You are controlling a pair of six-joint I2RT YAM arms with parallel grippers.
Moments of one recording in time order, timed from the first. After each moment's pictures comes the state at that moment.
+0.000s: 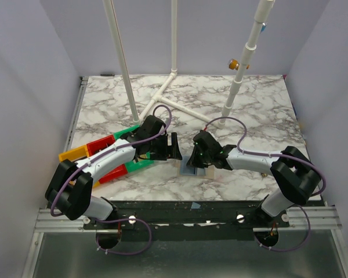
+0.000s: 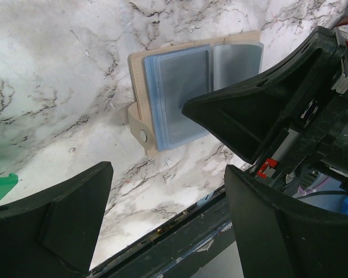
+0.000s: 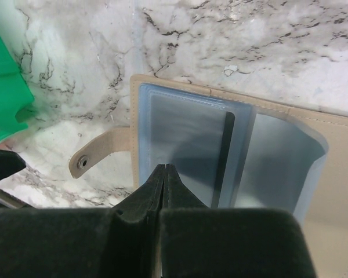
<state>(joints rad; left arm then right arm) -0.62 1.41 0.90 -0.41 0.32 -0.63 0.81 1.58 0.78 -0.10 0.01 0.92</state>
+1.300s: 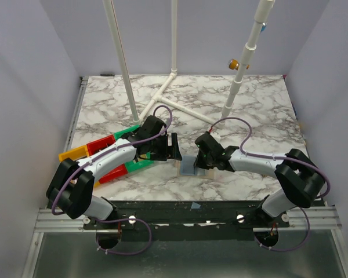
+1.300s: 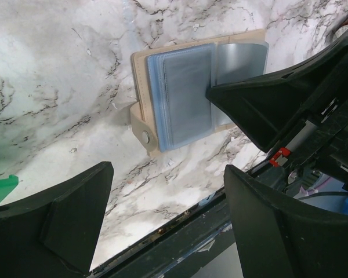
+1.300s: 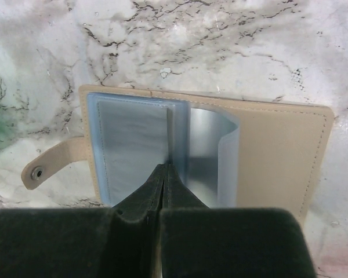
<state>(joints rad) -0.62 1.42 0.90 -0.41 0.32 -0.63 0.82 1.54 0.76 -0.18 0.16 0.93</state>
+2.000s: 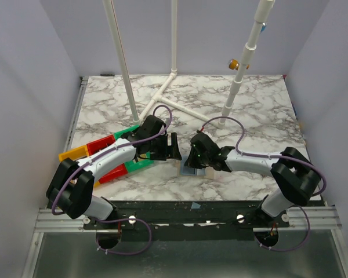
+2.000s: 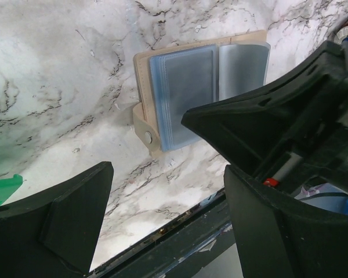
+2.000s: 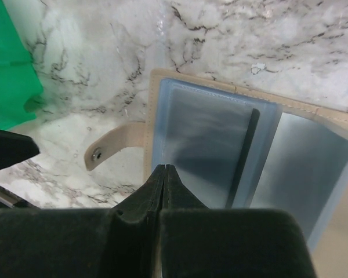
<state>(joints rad) -0.62 1.42 0.91 -0.41 0.32 -0.63 0.85 1.55 0.79 -0.08 0.06 0.90</state>
